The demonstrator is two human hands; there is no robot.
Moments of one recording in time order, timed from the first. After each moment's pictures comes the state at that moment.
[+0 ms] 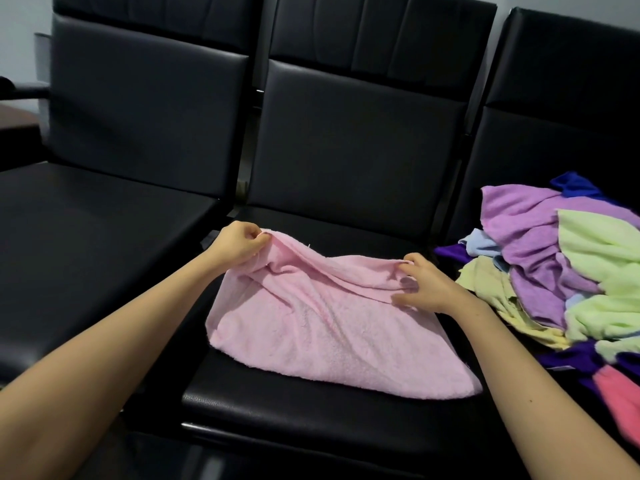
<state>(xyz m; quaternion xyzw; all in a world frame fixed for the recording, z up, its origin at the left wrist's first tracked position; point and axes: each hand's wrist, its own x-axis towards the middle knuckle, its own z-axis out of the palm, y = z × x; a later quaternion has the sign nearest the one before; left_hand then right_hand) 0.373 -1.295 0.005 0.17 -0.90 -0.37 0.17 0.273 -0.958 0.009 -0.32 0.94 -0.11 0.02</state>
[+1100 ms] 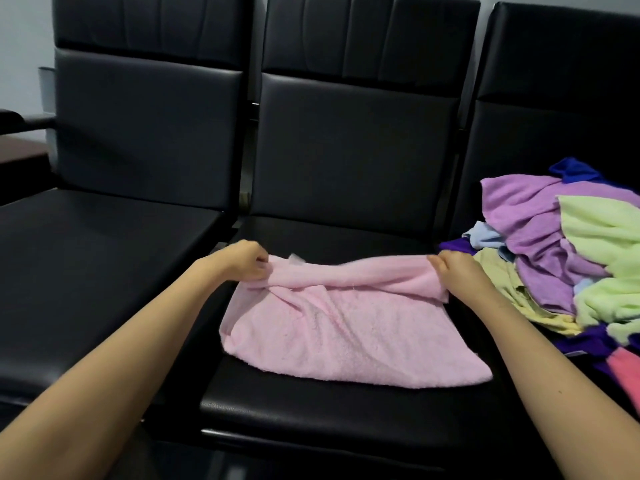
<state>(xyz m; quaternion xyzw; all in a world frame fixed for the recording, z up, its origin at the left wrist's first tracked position) 0.375 -1.309 0.009 0.07 -0.99 -0.14 0.00 0.274 -0.946 0.018 -0.15 0.97 -0.15 -0.12</state>
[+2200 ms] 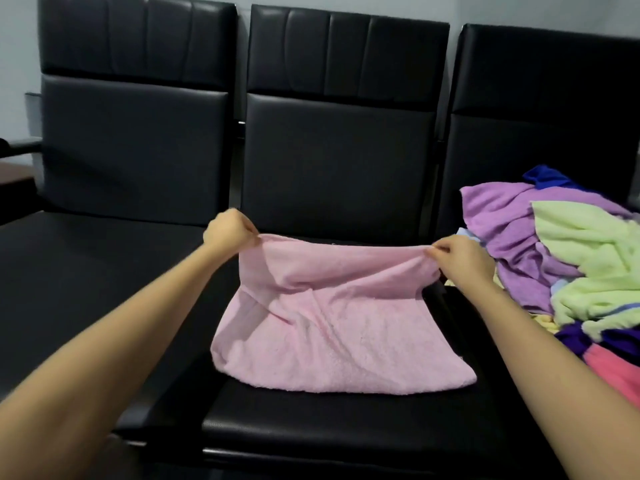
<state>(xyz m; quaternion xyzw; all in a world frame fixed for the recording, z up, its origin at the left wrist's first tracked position) 0.354 -1.300 0.063 0.22 -0.92 -0.26 0.19 0.289 -0.940 0.060 -0.05 0.96 -0.20 -0.20</state>
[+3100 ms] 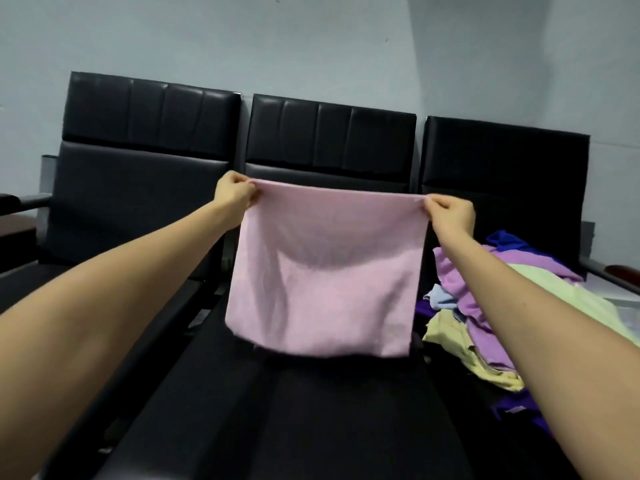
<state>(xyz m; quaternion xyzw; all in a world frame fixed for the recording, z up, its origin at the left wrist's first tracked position) 0.331 -1.292 0.214 0.13 -0.68 -0.64 0.33 0.272 -0.961 0.213 -0.06 0.76 -0.57 -0.30</state>
